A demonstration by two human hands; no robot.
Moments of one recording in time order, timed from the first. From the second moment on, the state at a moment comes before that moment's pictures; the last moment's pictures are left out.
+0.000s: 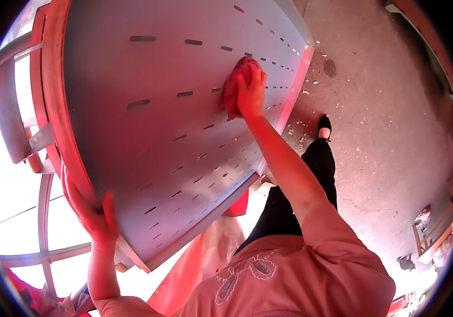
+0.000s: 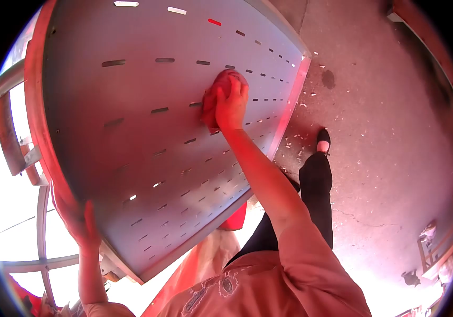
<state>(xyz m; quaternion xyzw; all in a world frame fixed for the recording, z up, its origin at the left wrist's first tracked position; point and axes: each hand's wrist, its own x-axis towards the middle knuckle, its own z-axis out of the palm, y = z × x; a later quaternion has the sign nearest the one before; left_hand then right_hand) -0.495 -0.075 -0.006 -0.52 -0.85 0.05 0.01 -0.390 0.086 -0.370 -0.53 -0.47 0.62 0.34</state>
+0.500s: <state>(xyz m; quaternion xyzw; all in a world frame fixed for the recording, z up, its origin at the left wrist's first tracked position) -0.487 -0.064 -0.007 -0.53 -0.85 0.06 0.03 -0.429 0.142 -0.319 -0.44 -0.46 0.64 0.43</state>
